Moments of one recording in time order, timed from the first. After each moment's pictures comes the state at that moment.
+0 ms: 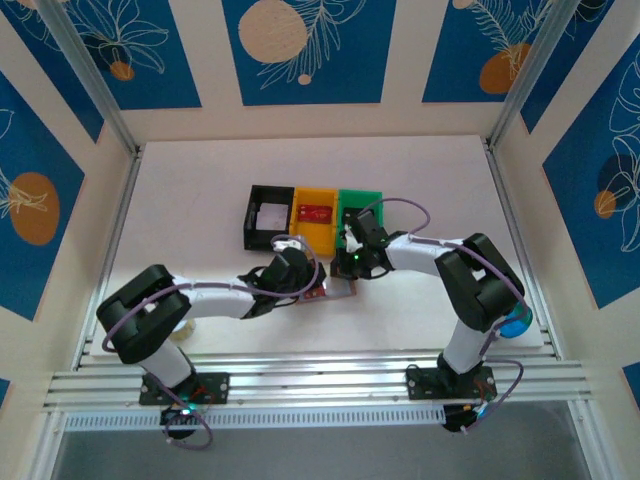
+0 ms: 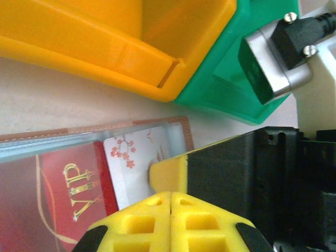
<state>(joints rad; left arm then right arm) -0.90 1.60 0.66 0.32 -0.07 -1.04 0.57 1.73 0.88 -0.25 -0.43 0.64</state>
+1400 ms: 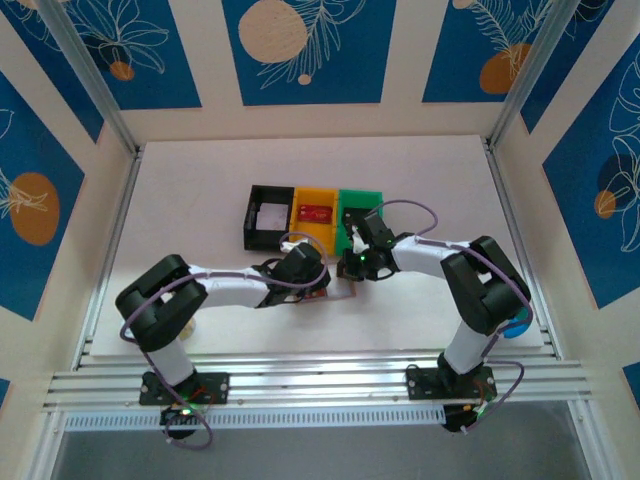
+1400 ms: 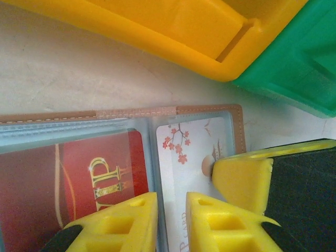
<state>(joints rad) -0.90 1.71 0.80 0.09 -0.06 -1.06 0.53 1.71 0.86 -0.27 -0.41 0.64</state>
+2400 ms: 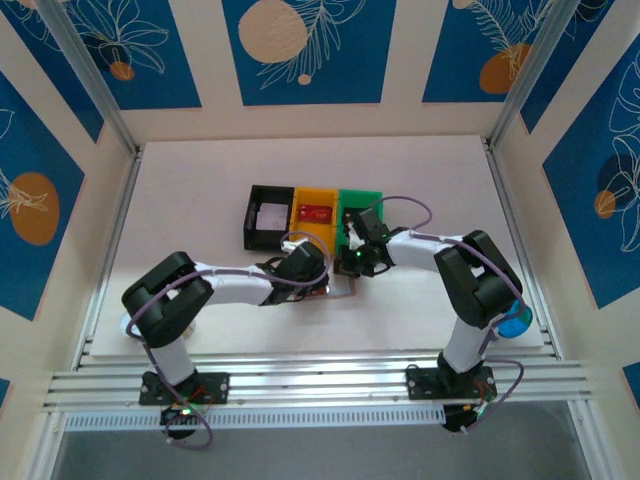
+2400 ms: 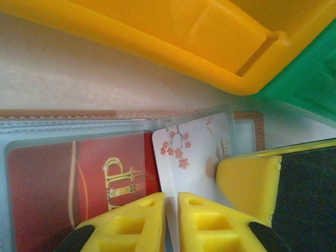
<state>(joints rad) -0.90 1.75 0.83 0.07 -0.10 -1.07 0.54 1.76 0.92 -0.30 -0.42 0.64</state>
